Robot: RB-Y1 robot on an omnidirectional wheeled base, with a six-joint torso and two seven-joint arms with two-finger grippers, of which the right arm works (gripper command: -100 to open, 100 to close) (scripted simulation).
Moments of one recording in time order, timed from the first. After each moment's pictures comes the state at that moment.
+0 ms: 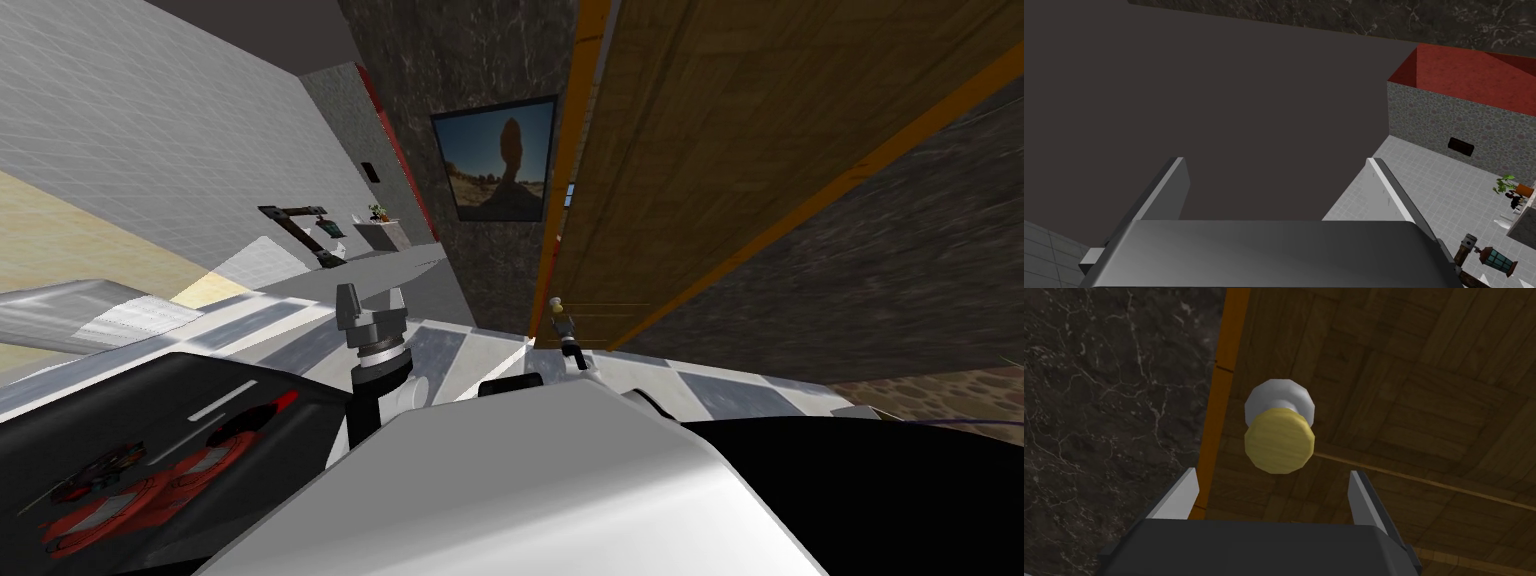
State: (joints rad) arm -0.09 -0.24 0.11 -0.66 -0.43 -0.83 -1.23
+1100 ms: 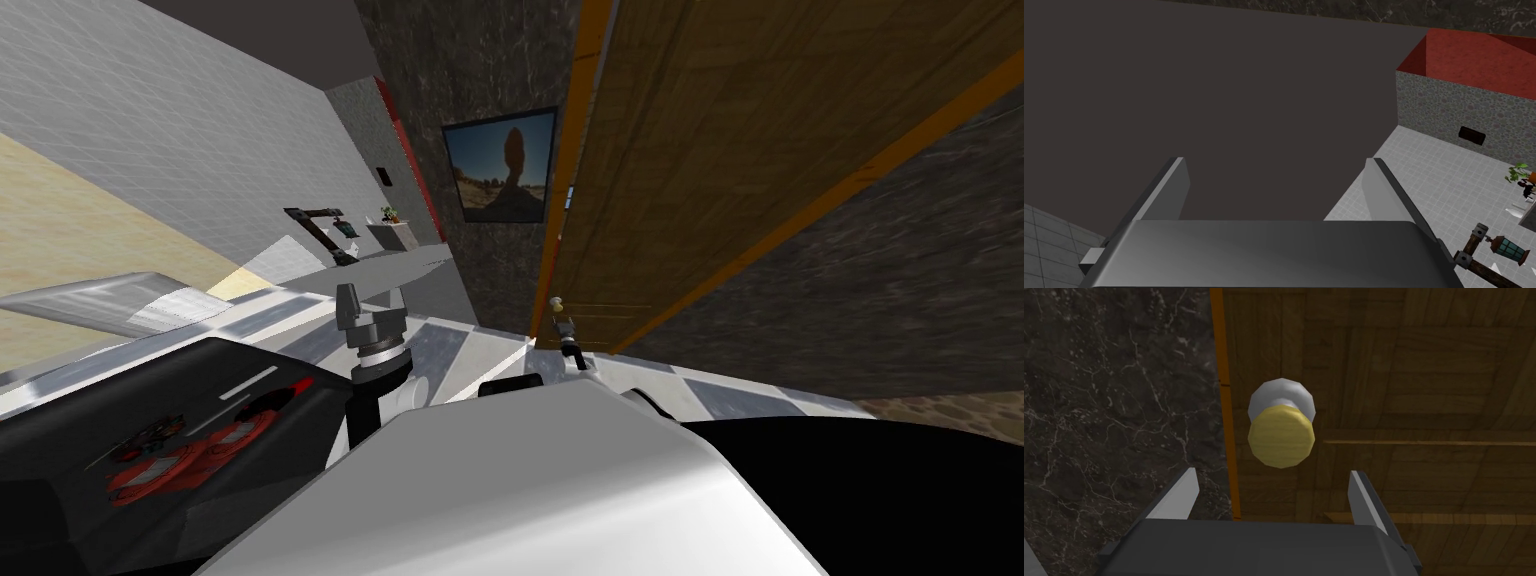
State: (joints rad) arm -0.09 -0.24 0.13 -0.66 -0.50 -0.83 -1.46
